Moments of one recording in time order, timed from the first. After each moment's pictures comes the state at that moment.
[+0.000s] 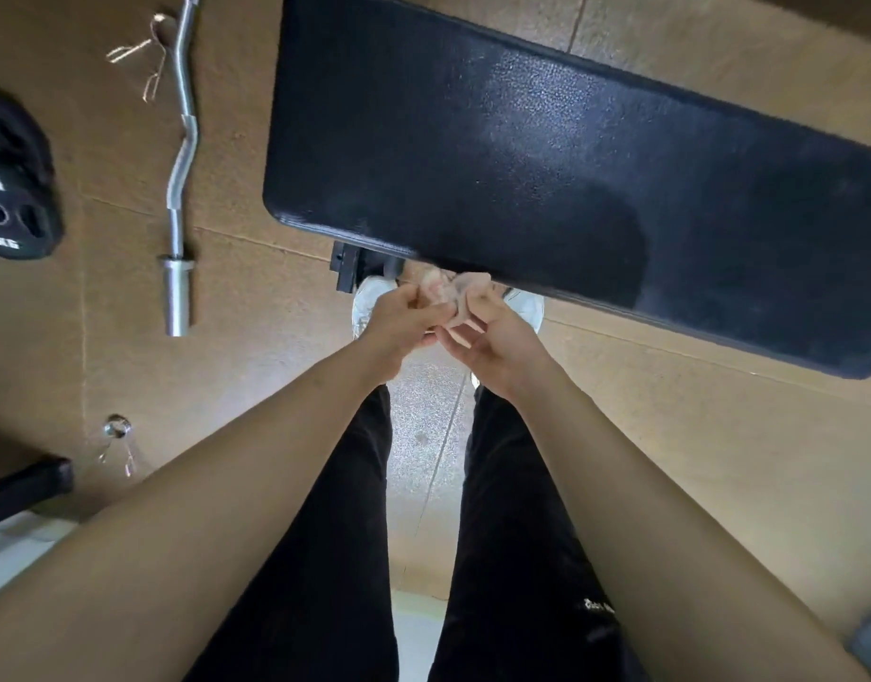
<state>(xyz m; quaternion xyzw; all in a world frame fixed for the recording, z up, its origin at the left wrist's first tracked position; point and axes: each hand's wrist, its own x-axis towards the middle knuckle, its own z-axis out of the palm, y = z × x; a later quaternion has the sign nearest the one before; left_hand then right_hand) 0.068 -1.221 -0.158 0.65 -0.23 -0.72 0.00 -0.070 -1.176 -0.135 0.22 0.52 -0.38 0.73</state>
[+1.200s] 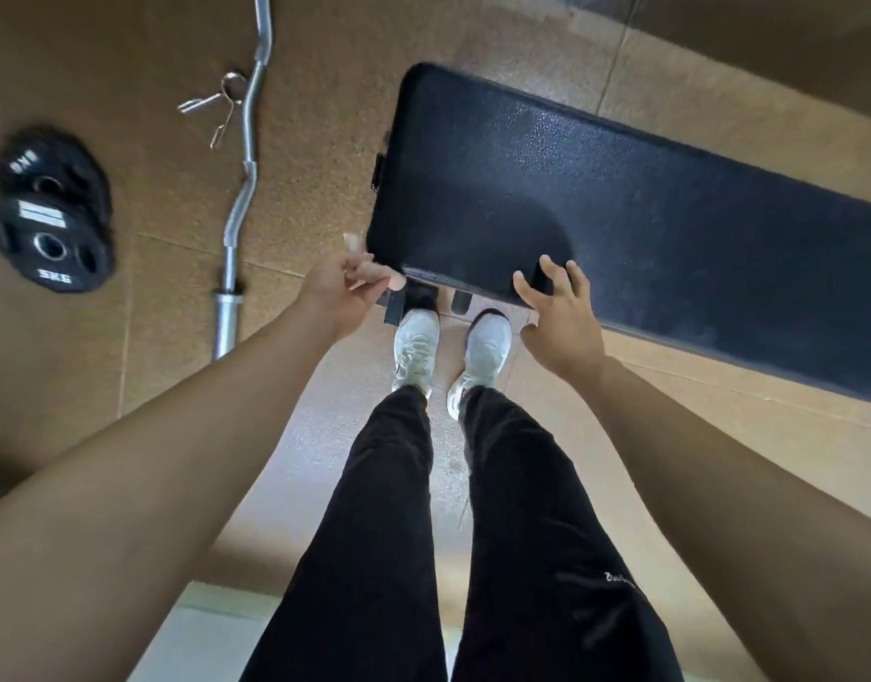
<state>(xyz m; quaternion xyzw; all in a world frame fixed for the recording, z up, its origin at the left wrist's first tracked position) 0.216 -1.356 -0.158 0.66 0.09 -0.70 0.23 -0.047 -1.225 -0.144 -0.54 0.75 0.10 0.36</state>
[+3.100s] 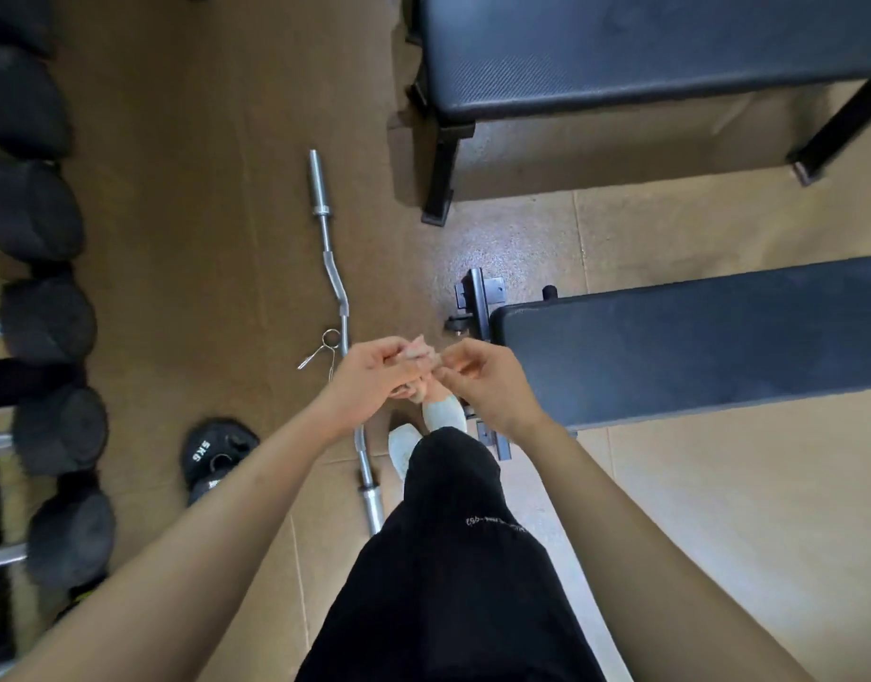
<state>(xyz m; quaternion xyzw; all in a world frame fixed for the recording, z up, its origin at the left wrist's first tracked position) 0.304 -1.633 0.080 0.45 -0.53 -0.72 -0.04 0.162 -1.508 0.057 -0.26 0.73 -0.39 0.50</state>
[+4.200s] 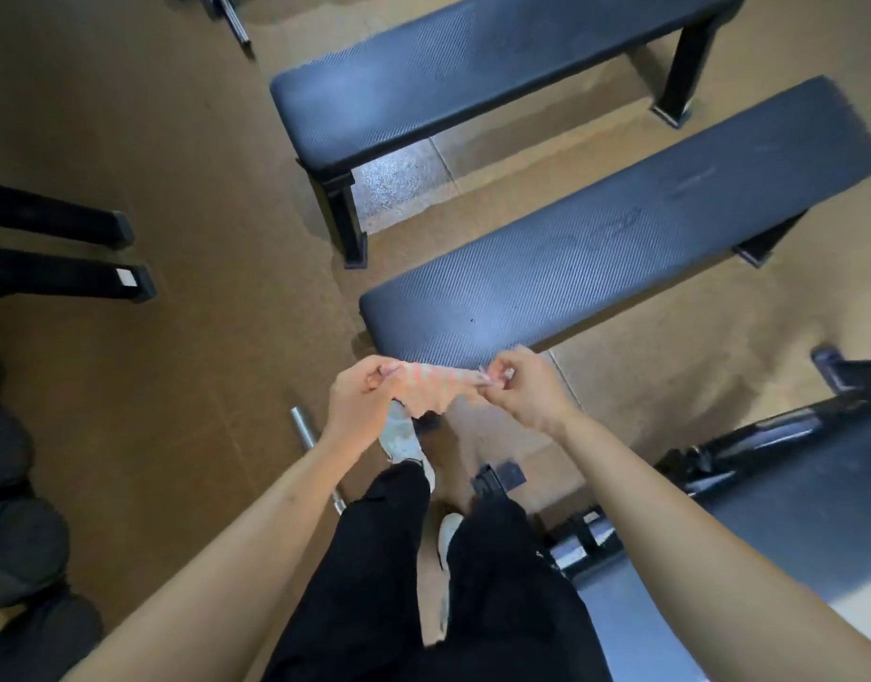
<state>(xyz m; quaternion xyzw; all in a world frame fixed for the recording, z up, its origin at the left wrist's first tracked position) -0.078 -2.022 0.070 0.44 -0.72 -0.54 -0.03 -0.225 -1.835 0.043 -0.20 0.86 -0.28 0.38</state>
